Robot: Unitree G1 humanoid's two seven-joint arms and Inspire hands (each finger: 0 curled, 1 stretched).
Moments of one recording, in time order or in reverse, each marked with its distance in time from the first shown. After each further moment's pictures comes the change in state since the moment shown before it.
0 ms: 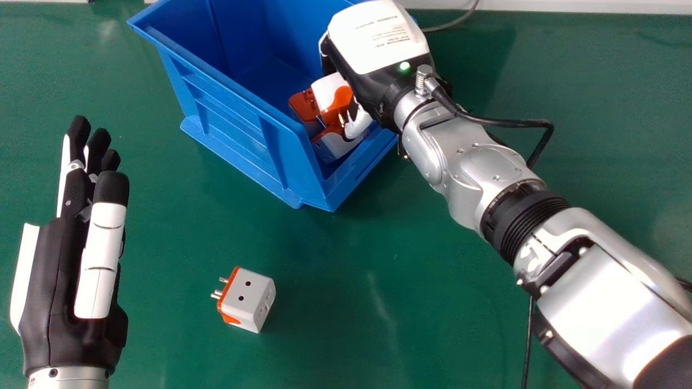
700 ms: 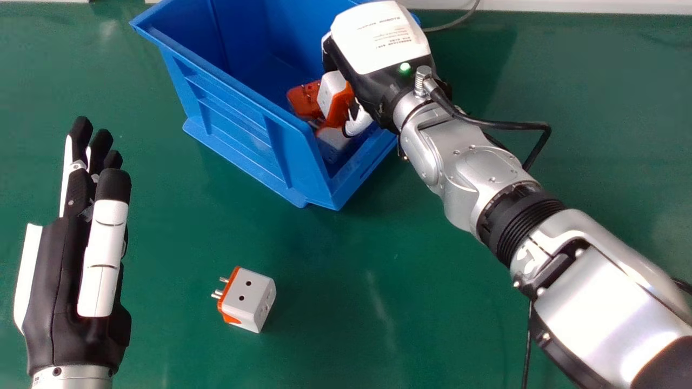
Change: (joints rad) left arm 0.002 -0.003 -0.012 -0.010 0.001 0.015 0.017; right arm 0.001 -0.001 0.019 -0.003 -0.009 0.018 0.005
